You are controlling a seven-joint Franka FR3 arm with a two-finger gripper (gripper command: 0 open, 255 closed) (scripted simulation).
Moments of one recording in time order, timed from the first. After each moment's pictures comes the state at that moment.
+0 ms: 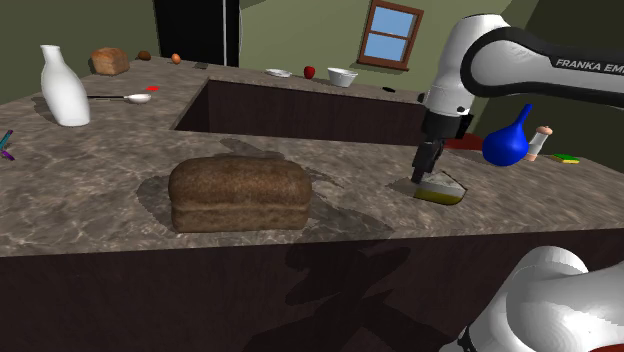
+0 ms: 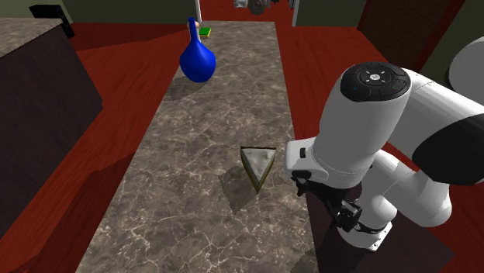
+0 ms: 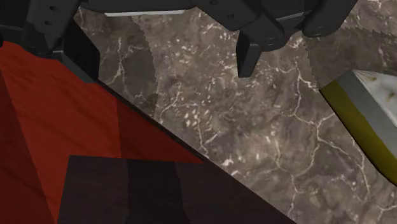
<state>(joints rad) -0.02 -0.74 -0.07 -2.36 -0.05 1.56 -0.17</state>
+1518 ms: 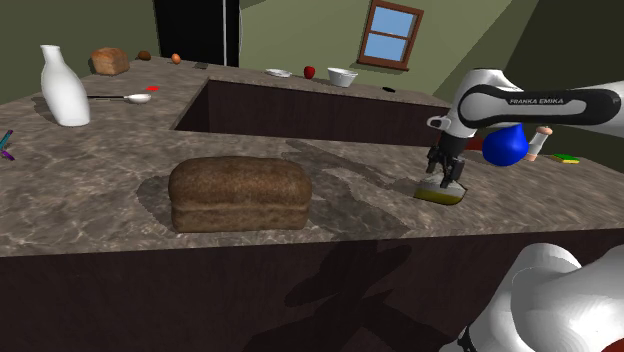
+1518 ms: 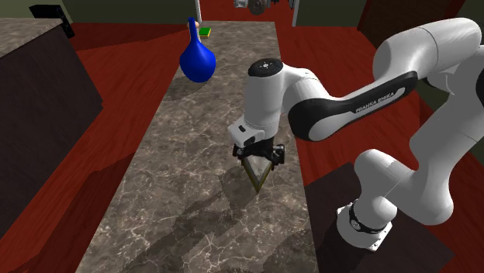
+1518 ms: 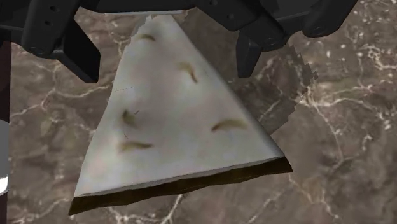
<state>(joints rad) 0.10 -0.58 -0.65 -2.37 -0.37 1.86 -1.22</state>
